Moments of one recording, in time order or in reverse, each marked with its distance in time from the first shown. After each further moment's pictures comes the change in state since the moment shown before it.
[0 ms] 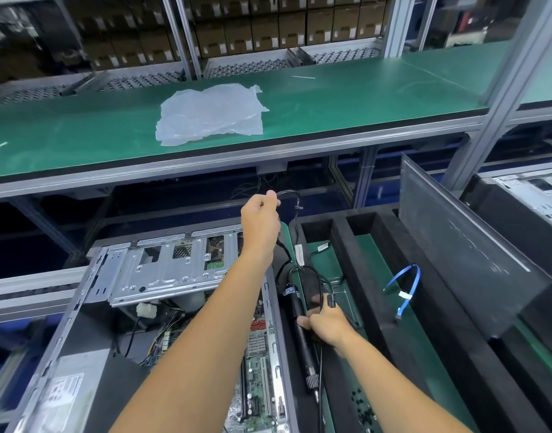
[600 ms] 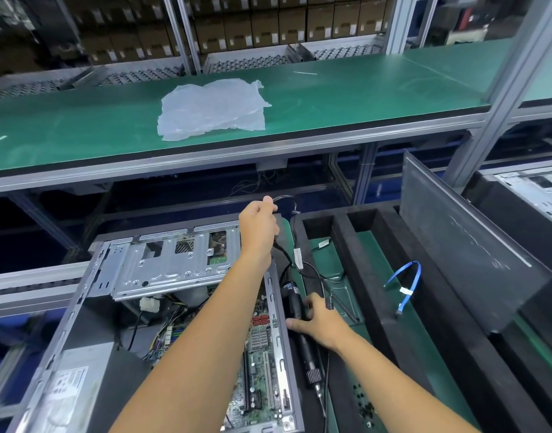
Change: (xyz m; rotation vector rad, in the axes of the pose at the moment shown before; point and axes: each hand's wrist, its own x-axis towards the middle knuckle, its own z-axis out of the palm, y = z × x) left_hand 0.000 -0.016 -0.010 -0.053 0.002 -0.099; right_hand -0.001 0.006 0.007 -0.463 -0.079 -0.193
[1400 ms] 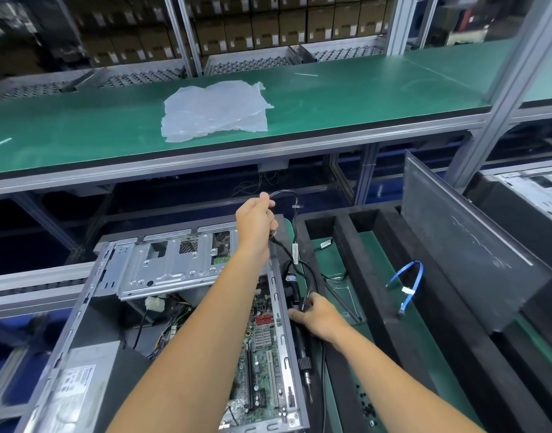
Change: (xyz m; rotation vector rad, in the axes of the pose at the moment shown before) left_hand 0.008 0.007 -0.011 -0.115 -0.035 -0.036; right_hand 0.002 -0.017 0.000 0.166 0.019 0.103
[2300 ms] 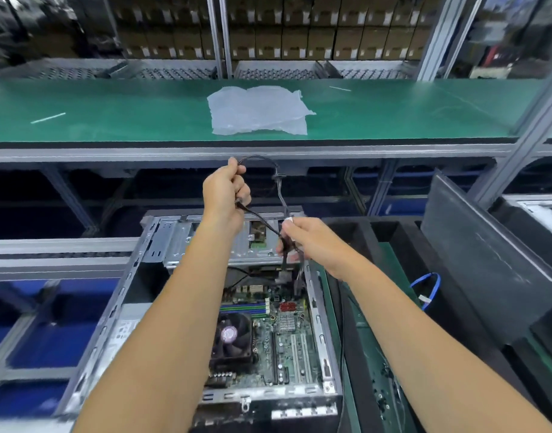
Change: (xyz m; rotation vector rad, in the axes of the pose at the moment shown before) left_hand -0.017 0.080 -0.106 -0.412 0.008 0.068; right_hand -0.063 -0.156 -0.011 0.178 -0.164 -0.495
